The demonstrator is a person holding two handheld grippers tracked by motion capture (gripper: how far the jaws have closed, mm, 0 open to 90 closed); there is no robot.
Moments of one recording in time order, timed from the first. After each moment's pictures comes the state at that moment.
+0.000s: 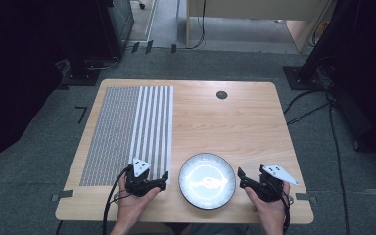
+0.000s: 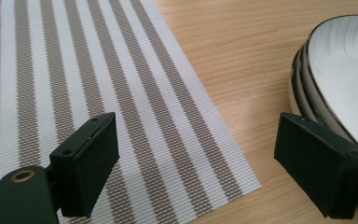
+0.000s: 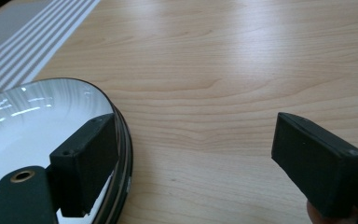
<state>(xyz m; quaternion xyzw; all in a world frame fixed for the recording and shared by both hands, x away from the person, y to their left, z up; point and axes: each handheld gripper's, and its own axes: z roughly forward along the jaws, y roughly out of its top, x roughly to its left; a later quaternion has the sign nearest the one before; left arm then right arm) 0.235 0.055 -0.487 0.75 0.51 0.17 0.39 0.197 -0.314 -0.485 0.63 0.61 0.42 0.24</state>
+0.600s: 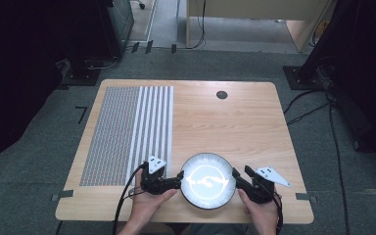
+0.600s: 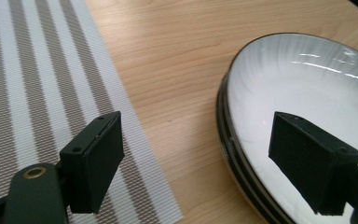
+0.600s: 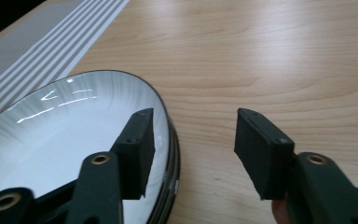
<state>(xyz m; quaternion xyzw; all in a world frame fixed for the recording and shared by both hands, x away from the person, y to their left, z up) 0.235 0.015 -0.478 0.76 0.48 0.14 0.41 0.195 -0.294 -0.489 0.60 0.63 0.45 0.22</state>
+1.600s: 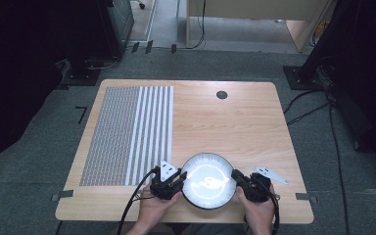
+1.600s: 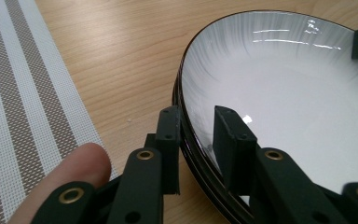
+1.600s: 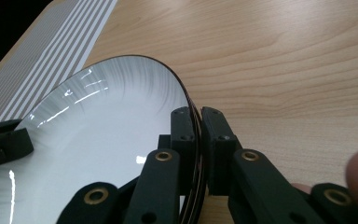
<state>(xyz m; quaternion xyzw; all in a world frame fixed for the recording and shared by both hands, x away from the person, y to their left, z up) 0.228 -0.005 -0.492 0.79 0.43 0.14 0.42 0.199 -0.288 -0.495 0.66 0.59 0.45 0.14</state>
